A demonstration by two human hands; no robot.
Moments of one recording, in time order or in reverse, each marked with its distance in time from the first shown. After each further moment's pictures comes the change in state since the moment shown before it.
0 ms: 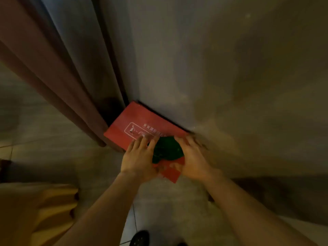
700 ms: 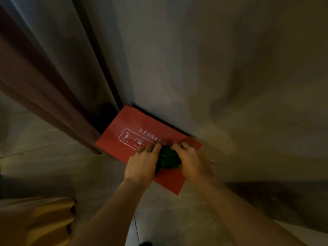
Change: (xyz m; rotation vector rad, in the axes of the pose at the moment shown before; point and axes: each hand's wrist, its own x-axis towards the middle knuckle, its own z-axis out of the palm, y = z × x) left_hand 0.038 0.001 0.023 0.028 0.053 0.034; right_hand 0.030 0.002 0.028 -0.029 0.041 -0.004
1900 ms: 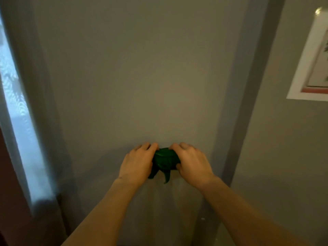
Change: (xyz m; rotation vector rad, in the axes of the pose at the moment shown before) left_hand -0.179 0.275 -0.530 0.061 0.627 0.702; right_hand -0.315 -0.105 -0.562 -0.270 0.706 0.242
